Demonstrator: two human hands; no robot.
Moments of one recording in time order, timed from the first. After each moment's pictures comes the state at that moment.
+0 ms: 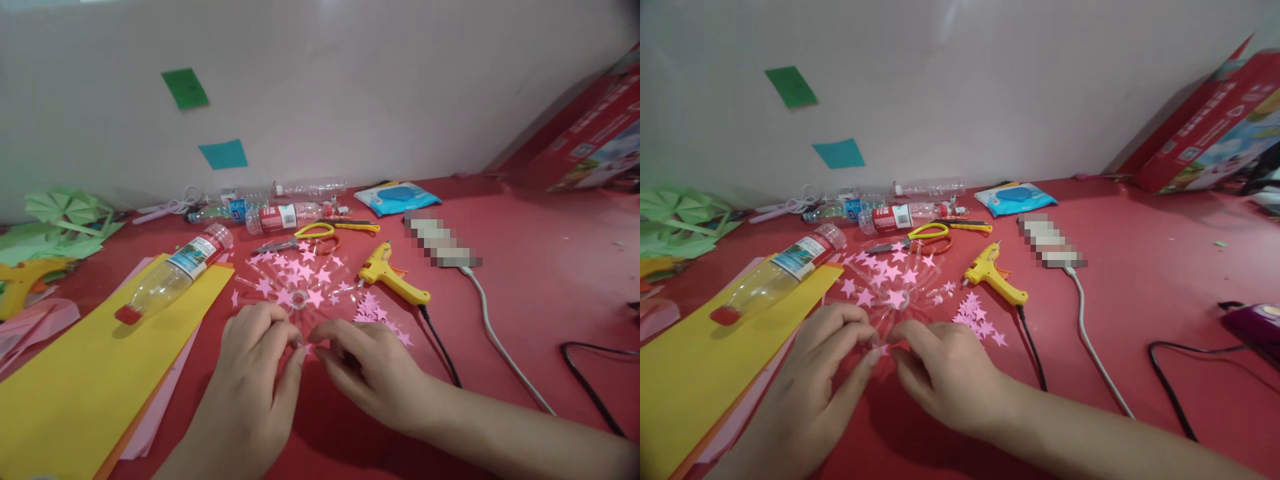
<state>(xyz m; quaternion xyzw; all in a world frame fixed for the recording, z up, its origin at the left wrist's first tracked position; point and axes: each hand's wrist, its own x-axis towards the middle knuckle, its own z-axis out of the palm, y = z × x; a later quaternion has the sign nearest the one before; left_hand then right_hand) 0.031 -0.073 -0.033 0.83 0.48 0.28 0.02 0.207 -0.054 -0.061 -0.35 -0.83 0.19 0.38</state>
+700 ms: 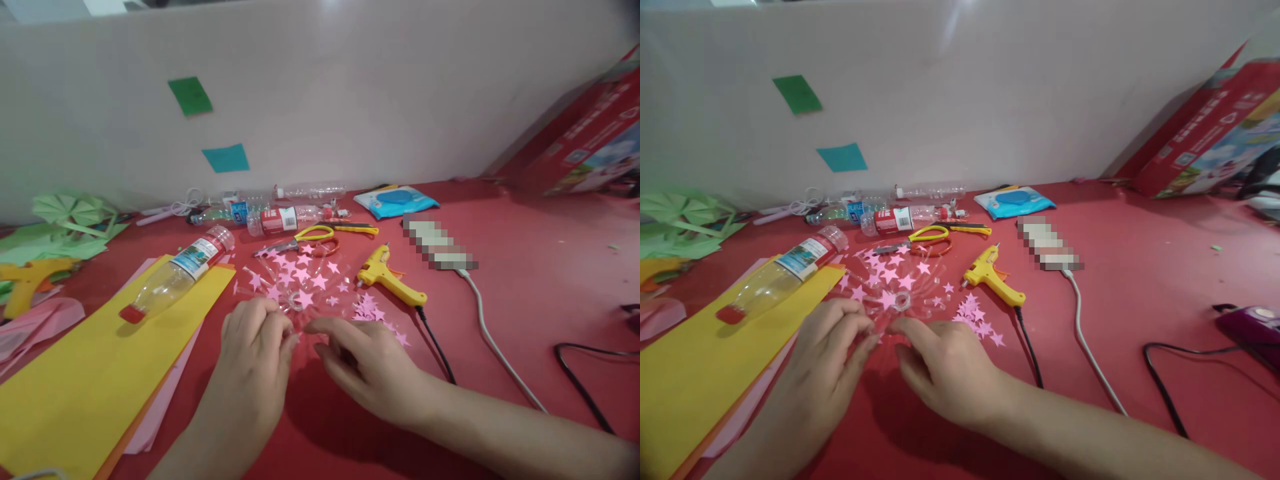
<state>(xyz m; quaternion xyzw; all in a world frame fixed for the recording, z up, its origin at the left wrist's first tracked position) 0.031 -0.069 -0.040 0.82 0.49 0.29 -0.04 0.209 -0.054 -0.064 -0.36 -0.84 0.17 0.36</state>
